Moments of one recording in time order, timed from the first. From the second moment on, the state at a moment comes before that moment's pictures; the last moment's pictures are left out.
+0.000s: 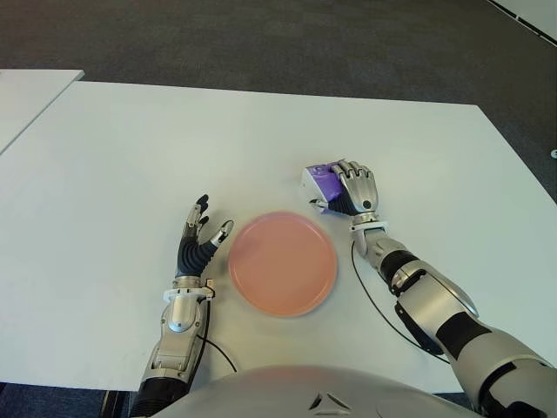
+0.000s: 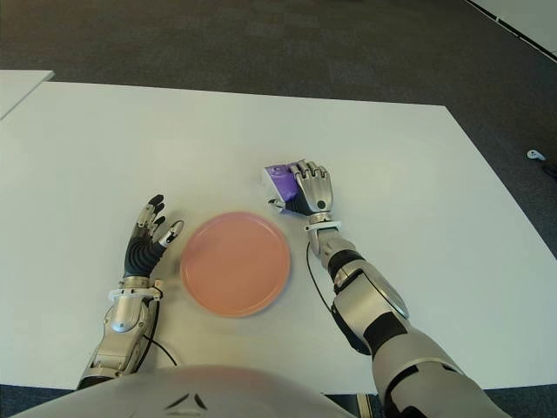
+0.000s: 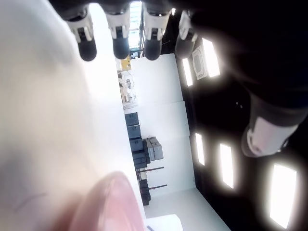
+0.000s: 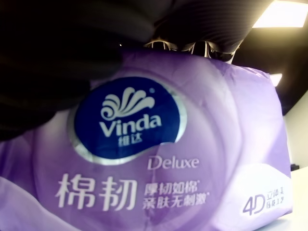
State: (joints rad) left arm 0.24 0.02 -0.01 0.20 0.15 -0.47 0.17; right arm -0.69 -0.25 0.68 1.32 -0.82 -0.17 -1.04
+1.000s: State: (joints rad) left arm 0.22 0.03 -0.01 0.22 0.15 -0.48 0.17; right arm -0.69 -0.26 0.64 1.32 -0.81 -0.20 -1.07
